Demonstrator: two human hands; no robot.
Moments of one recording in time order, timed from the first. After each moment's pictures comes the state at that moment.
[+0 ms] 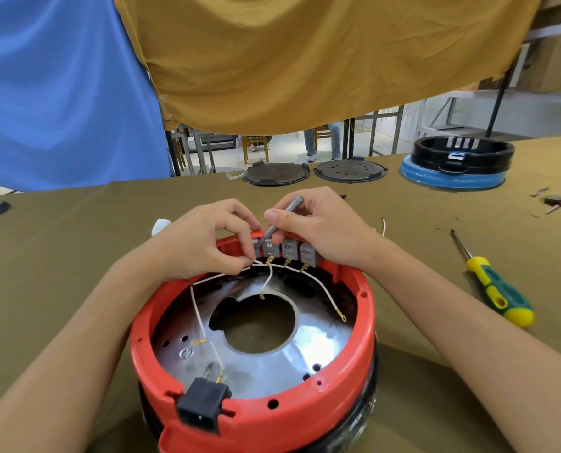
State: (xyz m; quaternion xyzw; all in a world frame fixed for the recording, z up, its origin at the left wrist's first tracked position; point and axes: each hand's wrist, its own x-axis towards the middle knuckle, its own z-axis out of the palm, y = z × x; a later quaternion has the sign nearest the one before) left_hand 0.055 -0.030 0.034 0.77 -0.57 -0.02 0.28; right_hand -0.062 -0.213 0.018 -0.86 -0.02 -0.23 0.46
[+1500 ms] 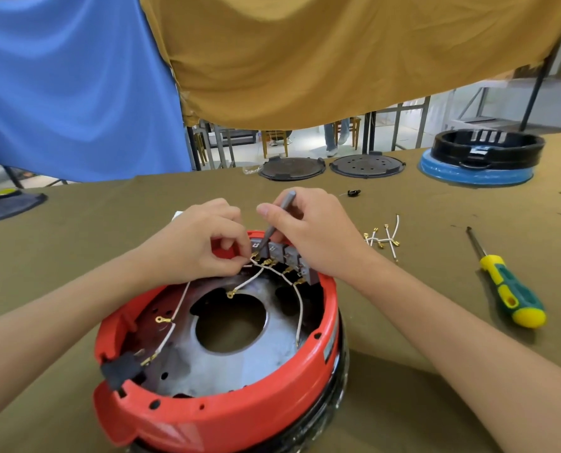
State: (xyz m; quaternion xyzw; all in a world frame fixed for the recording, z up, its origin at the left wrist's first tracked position) left_hand 0.044 -0.007 0.033 0.73 -0.65 0.14 0.17; right_hand -0.065 -0.180 0.015 -0.86 0.02 -0.31 0.40
